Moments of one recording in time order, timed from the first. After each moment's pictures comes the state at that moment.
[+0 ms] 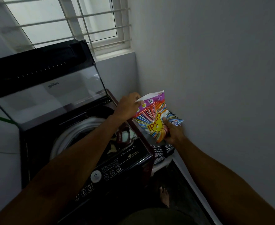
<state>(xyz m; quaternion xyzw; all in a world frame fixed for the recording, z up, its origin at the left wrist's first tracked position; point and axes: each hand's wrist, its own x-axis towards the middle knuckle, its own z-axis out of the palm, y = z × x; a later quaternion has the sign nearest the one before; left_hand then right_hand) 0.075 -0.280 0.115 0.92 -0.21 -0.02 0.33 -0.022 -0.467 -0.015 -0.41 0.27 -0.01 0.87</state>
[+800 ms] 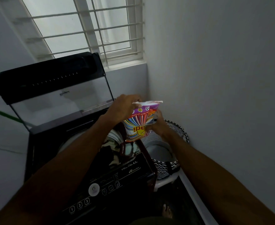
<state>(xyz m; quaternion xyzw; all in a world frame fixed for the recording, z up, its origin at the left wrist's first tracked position) 0.101 -0.256 0.165 0.92 -0.28 0.02 0.27 0.071 -0.445 0.030 -0.76 0.06 0.05 0.65</state>
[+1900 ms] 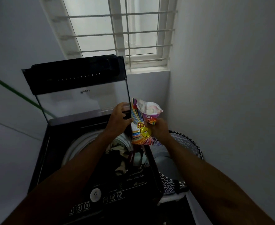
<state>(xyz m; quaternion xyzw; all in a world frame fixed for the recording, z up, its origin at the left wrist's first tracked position) 0.118 -0.197 0.096 0.90 -0.04 0.11 0.43 0.125 -0.394 0.044 -0.82 -0.02 -0.02 0.57</state>
